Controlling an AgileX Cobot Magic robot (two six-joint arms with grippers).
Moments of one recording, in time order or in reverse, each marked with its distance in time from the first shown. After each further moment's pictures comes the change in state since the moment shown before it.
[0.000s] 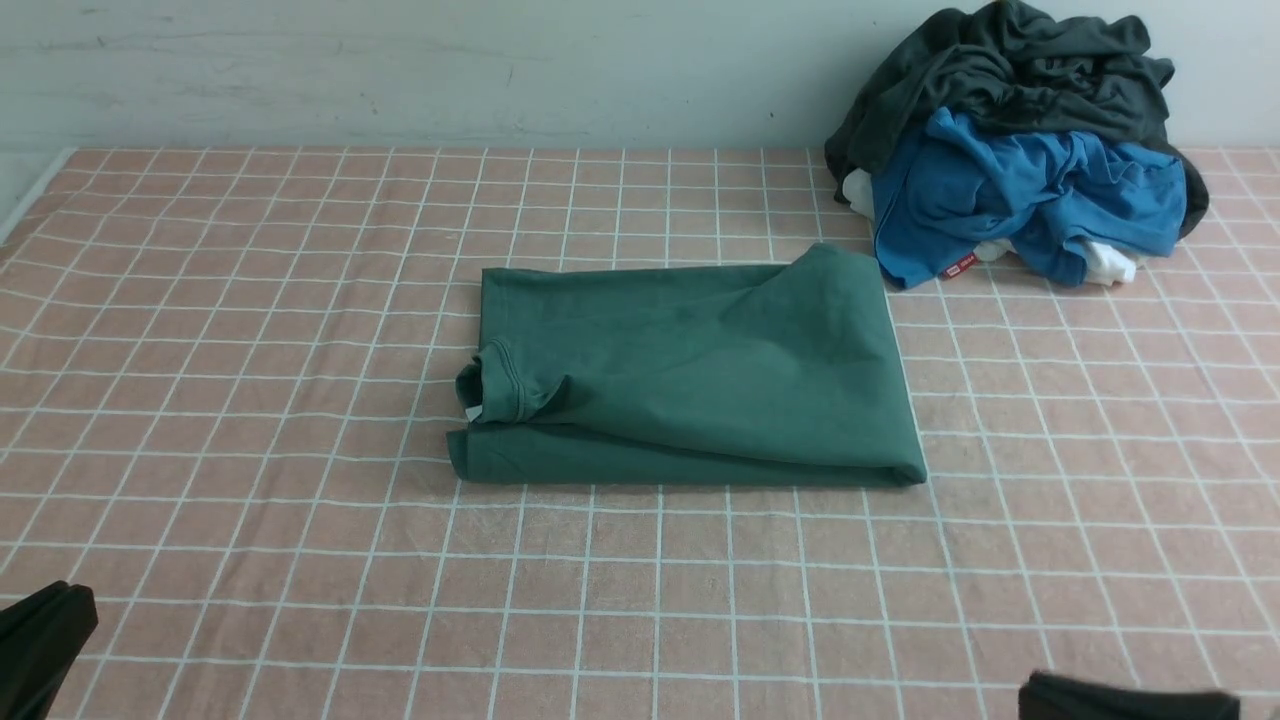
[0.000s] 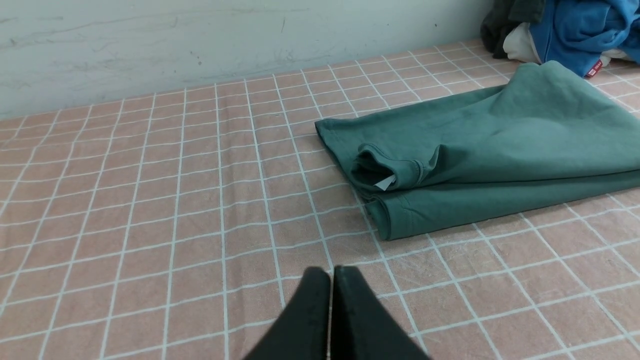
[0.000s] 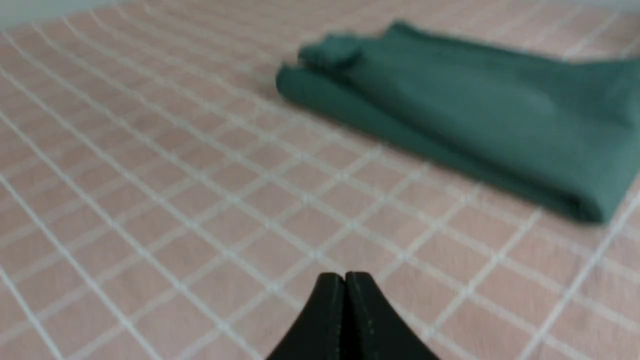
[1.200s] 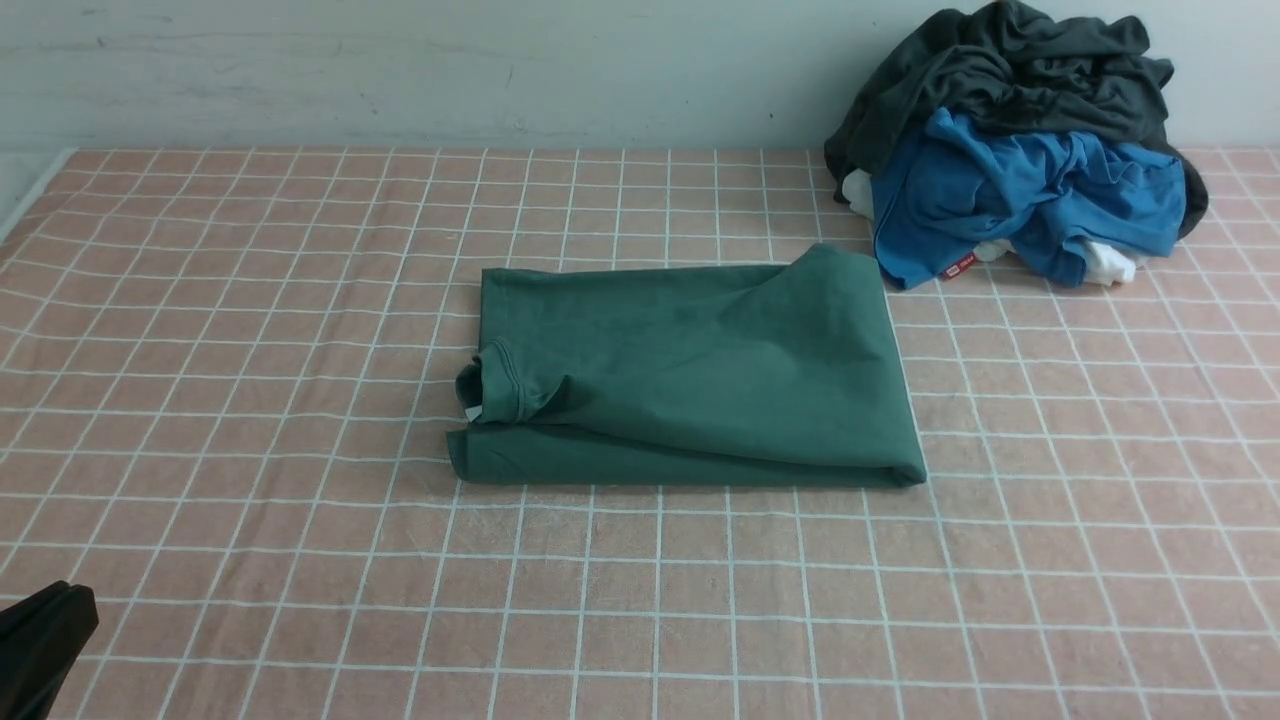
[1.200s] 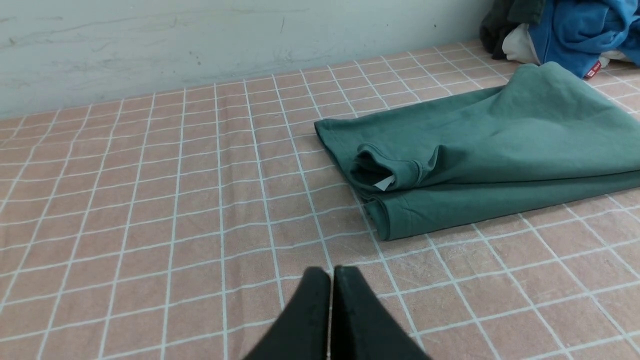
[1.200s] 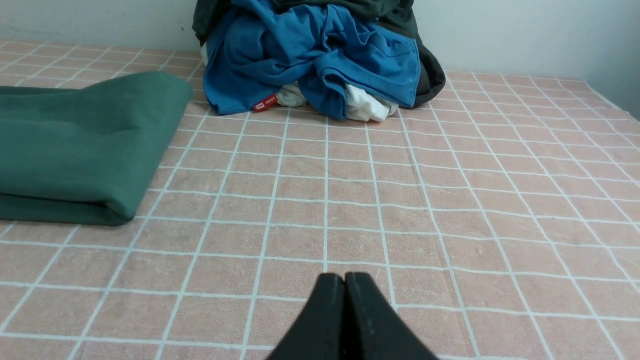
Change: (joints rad) right arm -0.775 -0.596 0.168 -0.053 0.203 -0.080; left arm 0.000 -0.001 0.000 -0.003 0.001 0.000
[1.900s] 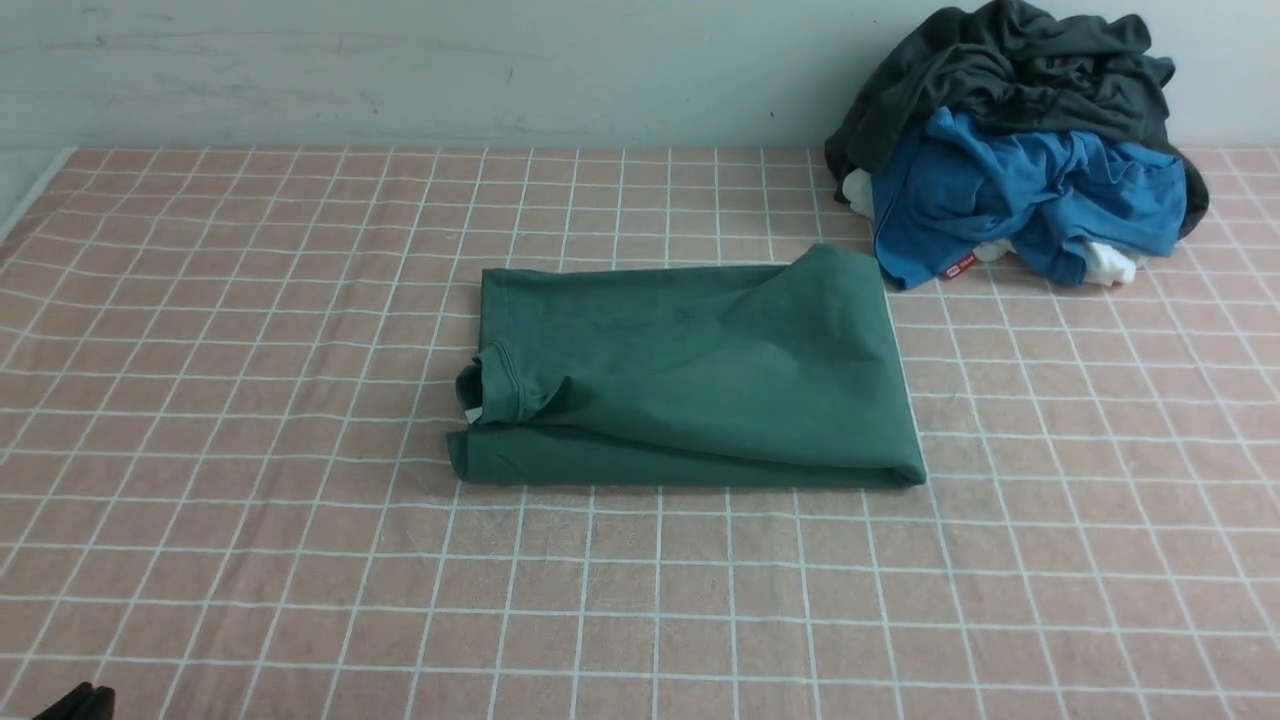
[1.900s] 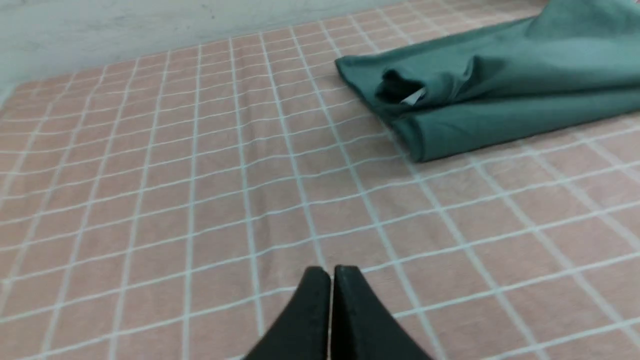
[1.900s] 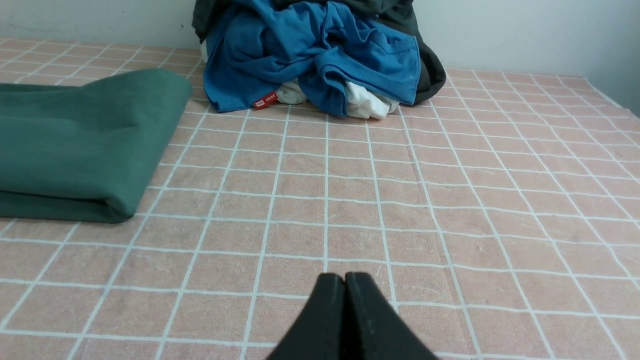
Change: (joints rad) right arm 0.000 0.000 0.000 0.002 0.006 -0.003; left arm -0.007 -0.189 0.264 0.212 -0.084 -0.007
